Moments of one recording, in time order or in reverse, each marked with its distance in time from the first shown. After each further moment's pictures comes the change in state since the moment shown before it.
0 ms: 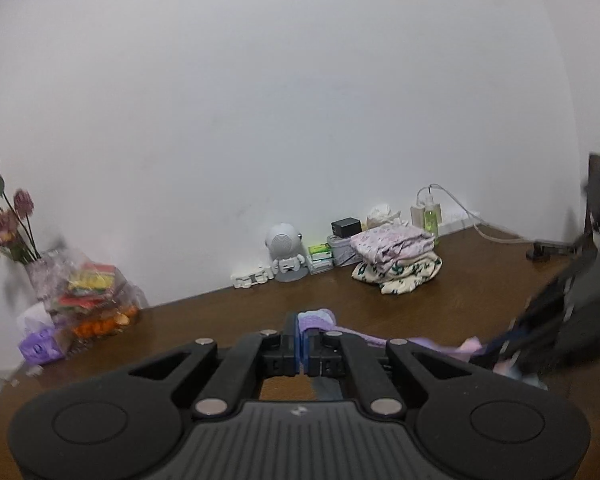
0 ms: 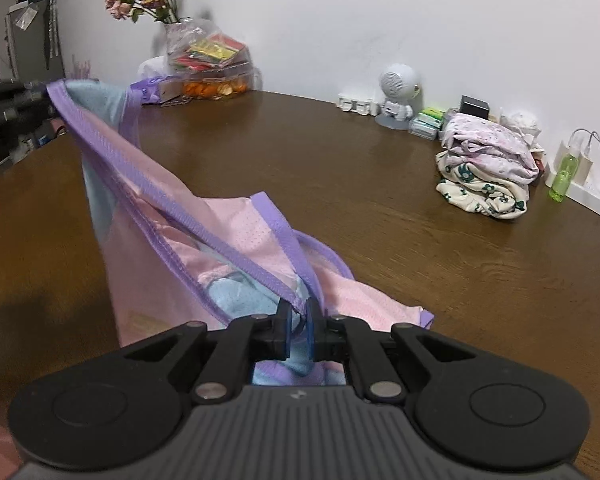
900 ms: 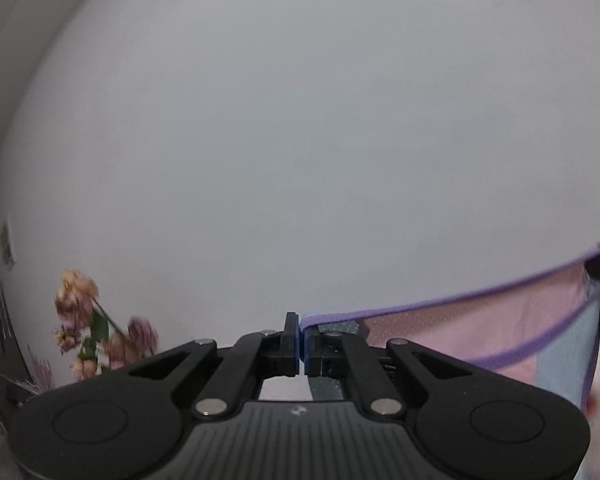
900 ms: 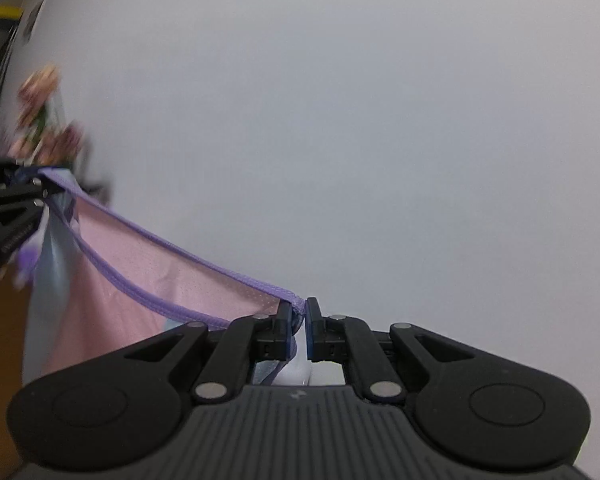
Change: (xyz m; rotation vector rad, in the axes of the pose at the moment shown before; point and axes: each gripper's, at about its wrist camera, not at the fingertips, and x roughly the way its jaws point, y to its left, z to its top) left arm 0.181 0.151 0.266 -0.122 -0.159 0.505; right arm -0.013 -0.024 0.378 -0.143 -0.429 -0.380
